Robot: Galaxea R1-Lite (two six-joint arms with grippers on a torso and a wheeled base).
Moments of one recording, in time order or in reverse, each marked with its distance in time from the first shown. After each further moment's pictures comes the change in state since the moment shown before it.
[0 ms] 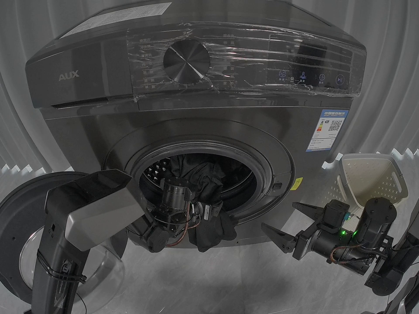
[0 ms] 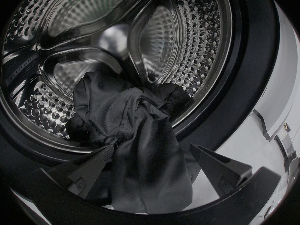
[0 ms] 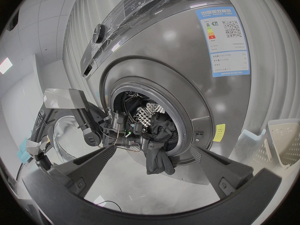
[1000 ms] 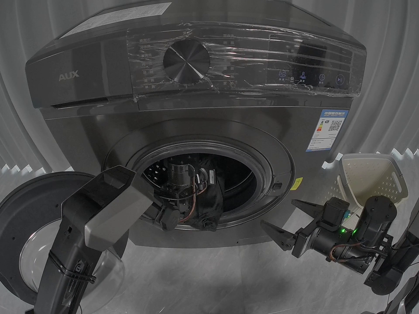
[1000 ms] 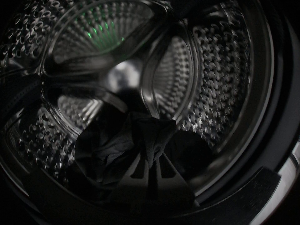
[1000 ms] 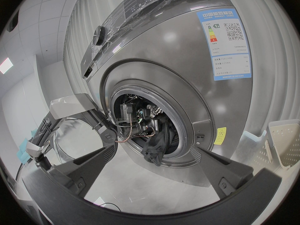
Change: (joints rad) left arm 0.027 0.121 -0.376 -0.059 0.102 -0.005; right arm 0.000 0.000 -0.014 -0.002 0.001 0.000
